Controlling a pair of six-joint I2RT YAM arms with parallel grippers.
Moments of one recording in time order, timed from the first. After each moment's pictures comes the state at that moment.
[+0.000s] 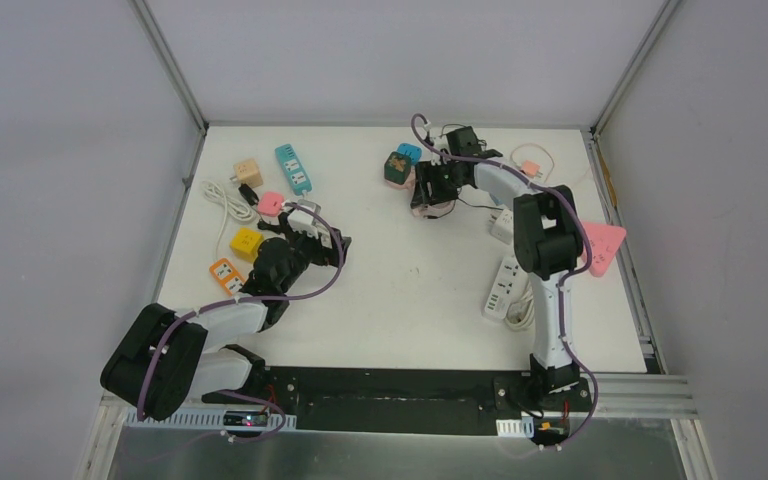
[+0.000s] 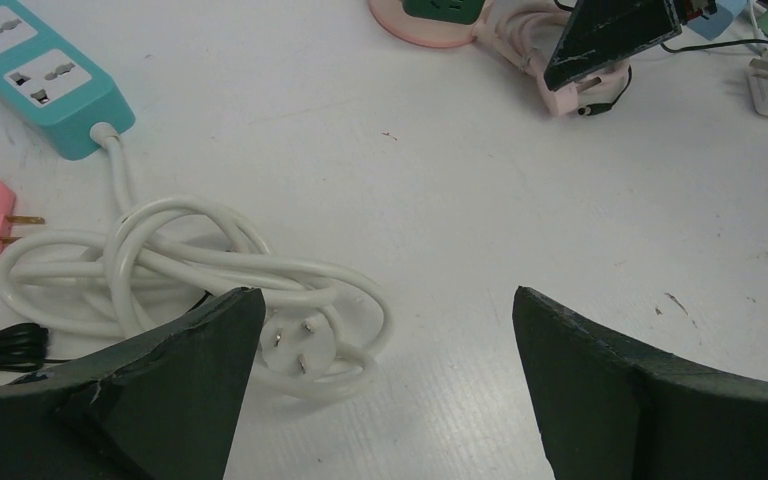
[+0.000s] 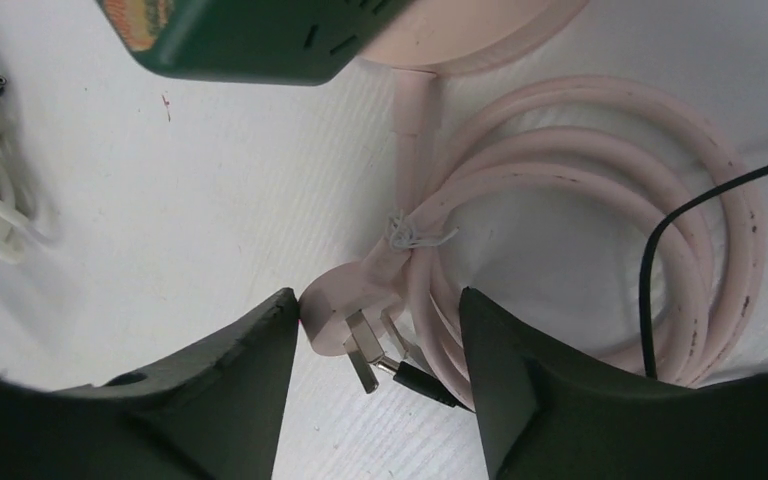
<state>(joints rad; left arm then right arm) -0.45 1.21 0.27 0.88 0.04 -0.10 0.35 2.24 1.74 -0.51 -0.46 0.06</state>
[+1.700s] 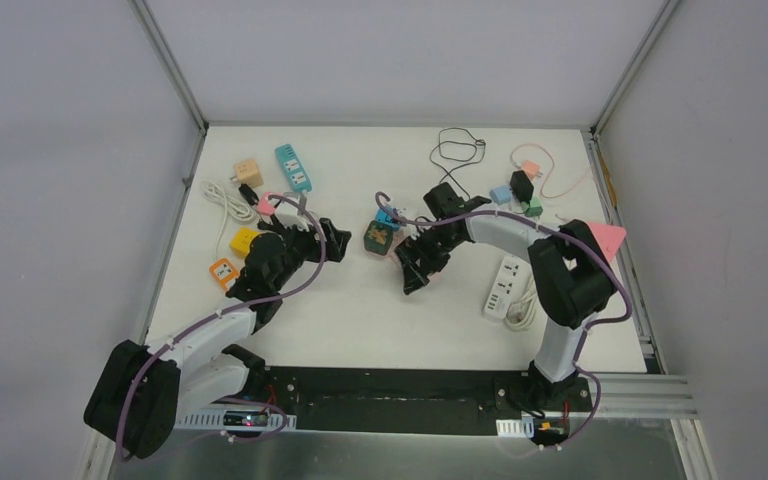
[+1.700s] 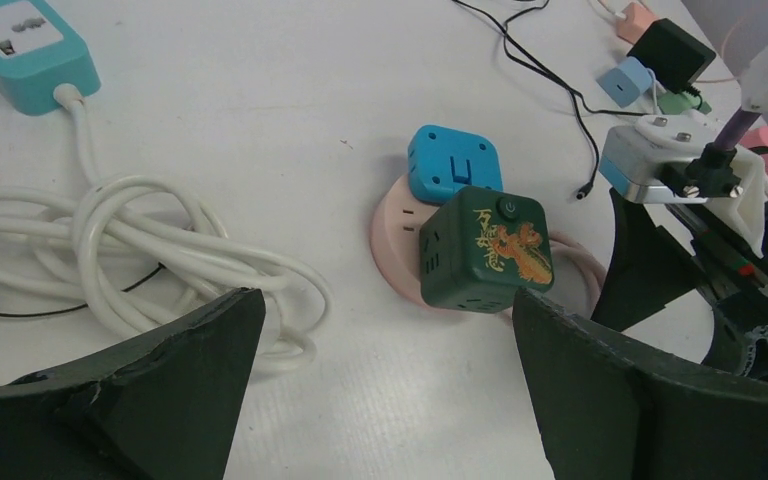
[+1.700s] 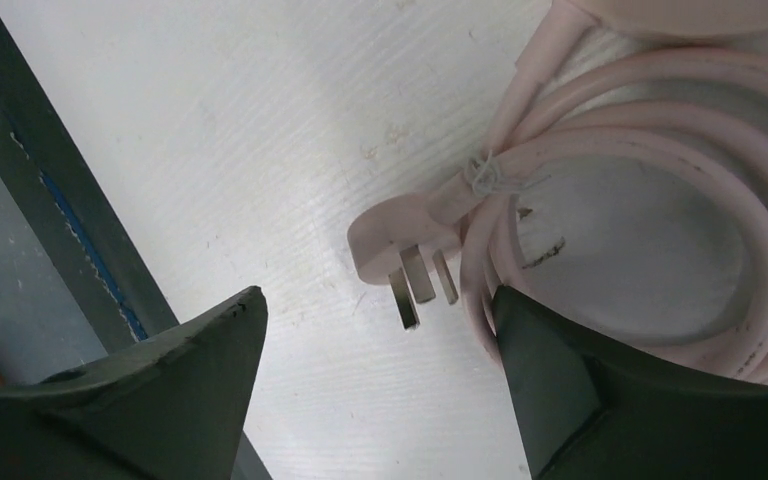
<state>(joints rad) -0.45 1.02 0.32 0.63 0.04 -0.29 0.60 1.83 1.18 -0.63 -0.63 -0.24</state>
